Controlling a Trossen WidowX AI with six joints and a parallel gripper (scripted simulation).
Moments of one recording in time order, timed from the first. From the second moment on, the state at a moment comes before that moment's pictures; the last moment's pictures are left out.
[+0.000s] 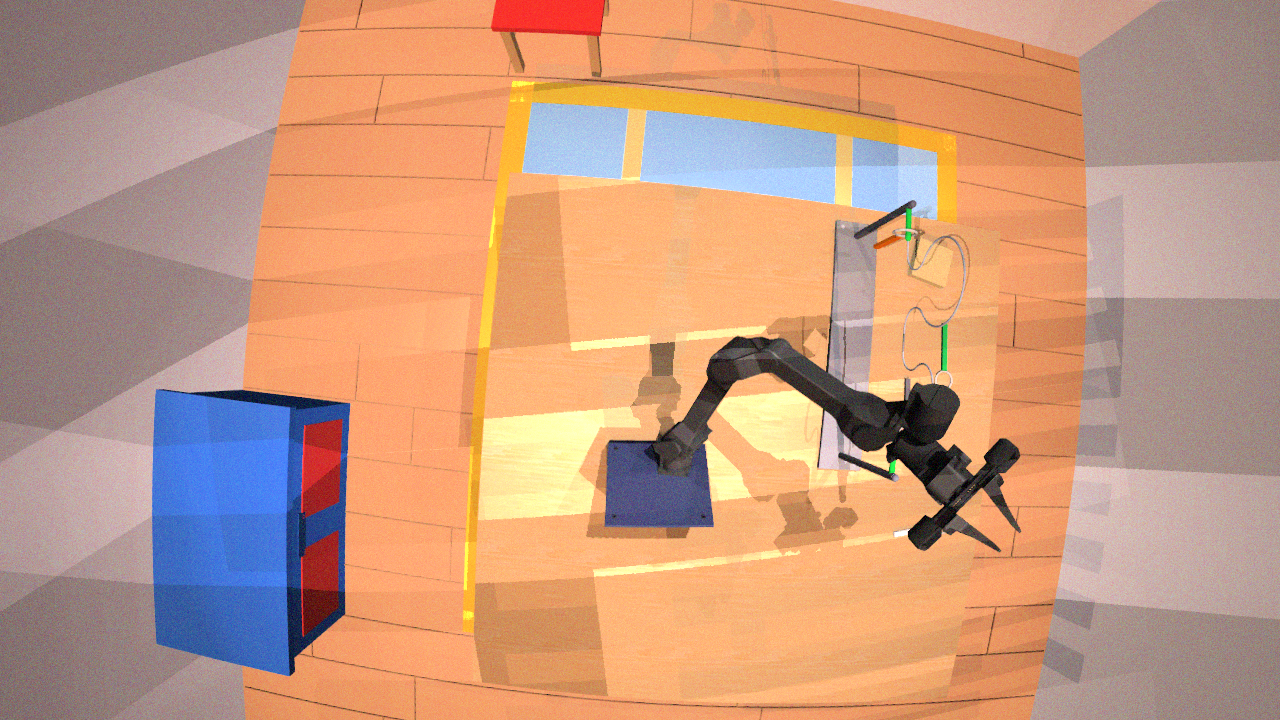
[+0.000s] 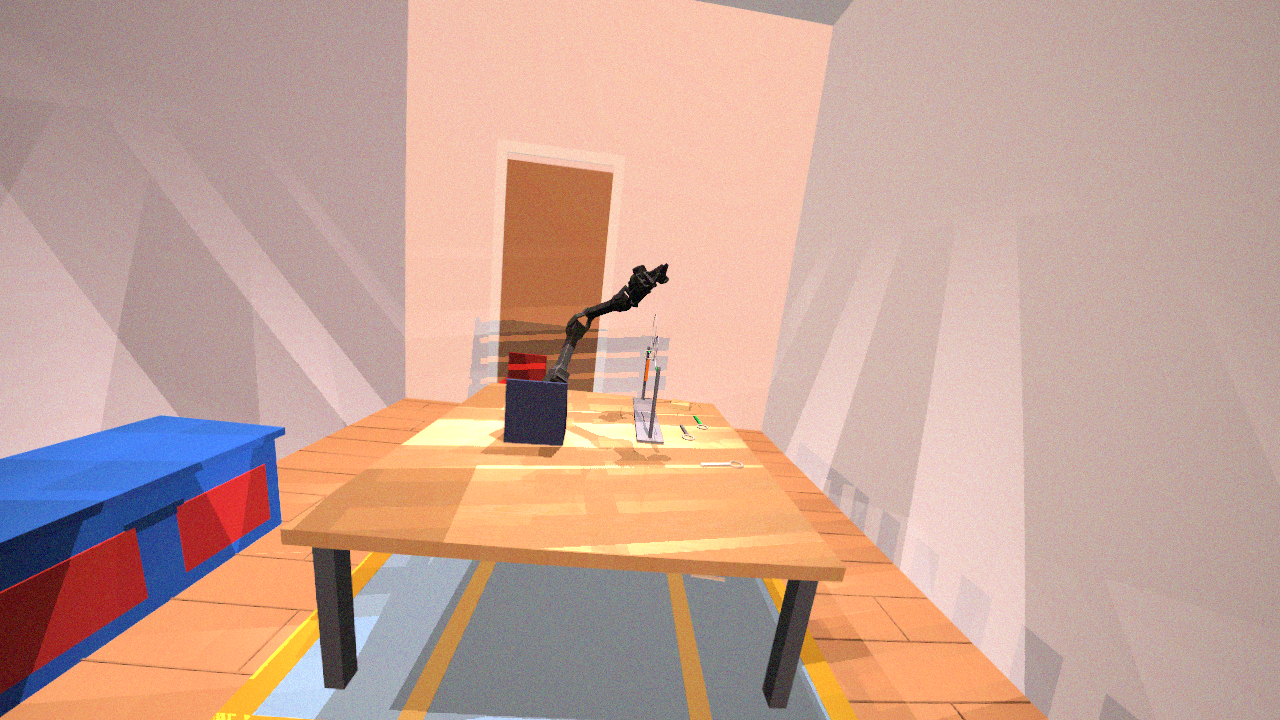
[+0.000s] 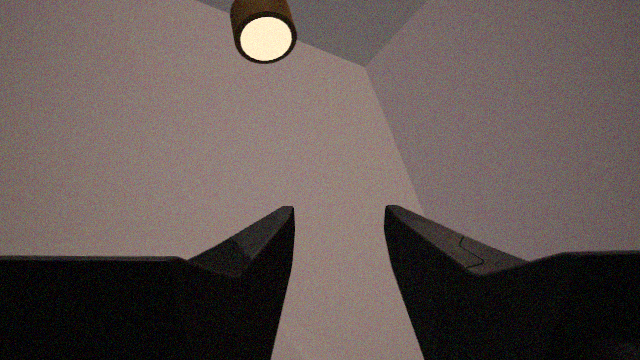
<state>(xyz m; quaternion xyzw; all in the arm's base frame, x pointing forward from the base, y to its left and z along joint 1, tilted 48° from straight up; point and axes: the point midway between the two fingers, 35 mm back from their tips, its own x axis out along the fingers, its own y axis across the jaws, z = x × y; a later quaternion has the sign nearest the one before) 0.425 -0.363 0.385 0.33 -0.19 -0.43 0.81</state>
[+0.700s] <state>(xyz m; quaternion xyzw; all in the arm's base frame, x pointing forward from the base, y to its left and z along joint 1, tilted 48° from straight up) 0.436 -0.112 0.451 0.42 -0.19 -0.24 0.85</state>
